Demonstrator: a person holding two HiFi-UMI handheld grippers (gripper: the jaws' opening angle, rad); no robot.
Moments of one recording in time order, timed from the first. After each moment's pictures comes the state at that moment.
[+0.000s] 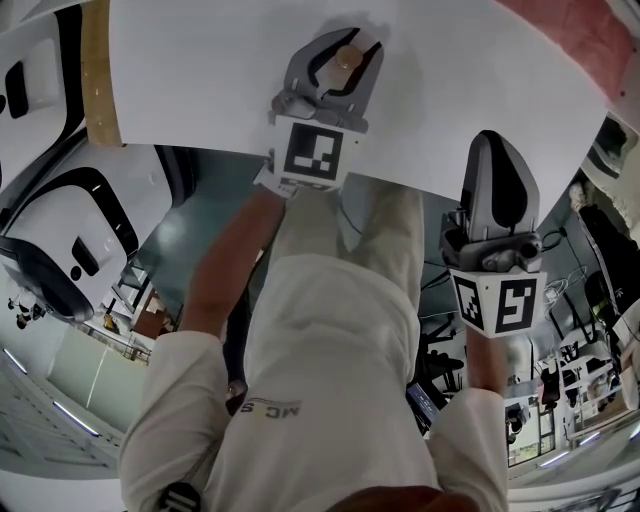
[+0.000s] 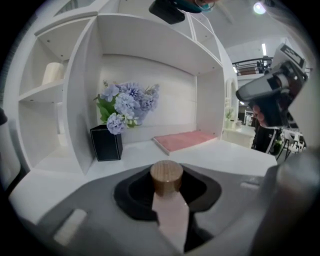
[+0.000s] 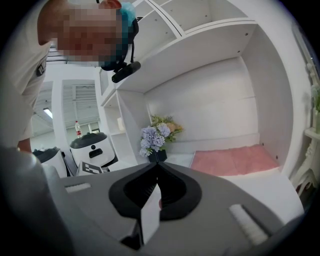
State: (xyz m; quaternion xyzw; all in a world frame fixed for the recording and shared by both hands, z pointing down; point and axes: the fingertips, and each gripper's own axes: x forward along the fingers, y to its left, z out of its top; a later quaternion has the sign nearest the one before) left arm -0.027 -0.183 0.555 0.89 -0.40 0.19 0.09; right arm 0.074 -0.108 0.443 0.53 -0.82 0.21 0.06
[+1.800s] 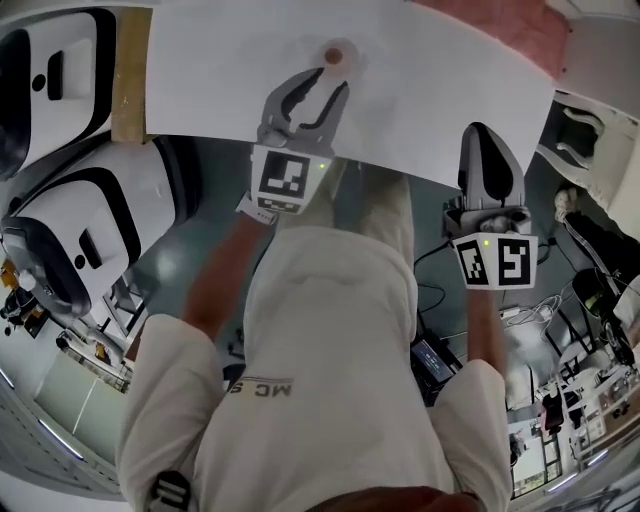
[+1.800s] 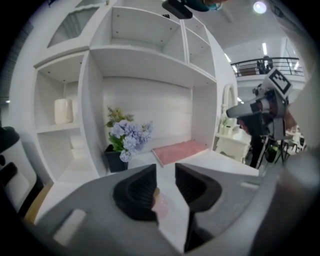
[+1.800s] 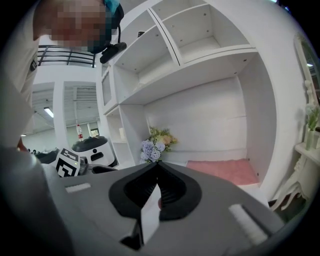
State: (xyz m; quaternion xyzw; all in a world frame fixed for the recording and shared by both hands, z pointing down) left arm -0.042 -0.103 0.426 0.89 -0.41 0.21 0.09; right arm 0.122 -0.057 0.348 0.54 -0.82 0.19 0.06
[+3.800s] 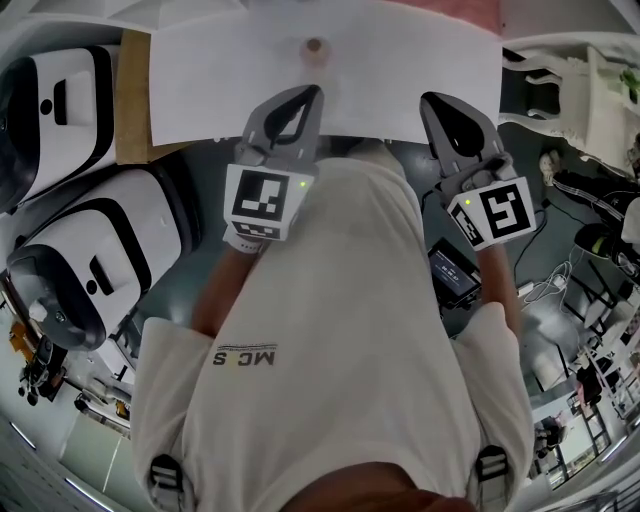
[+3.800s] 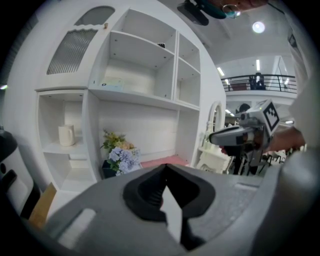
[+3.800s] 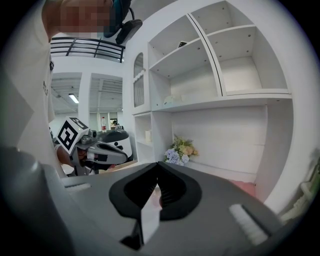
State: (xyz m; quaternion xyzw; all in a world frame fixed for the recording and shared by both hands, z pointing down) left arm -0.049 -0.010 0.266 0.91 -0.36 0.16 0.11; right arm 0.068 0.021 0.240 0.46 -0.87 0.11 0.12
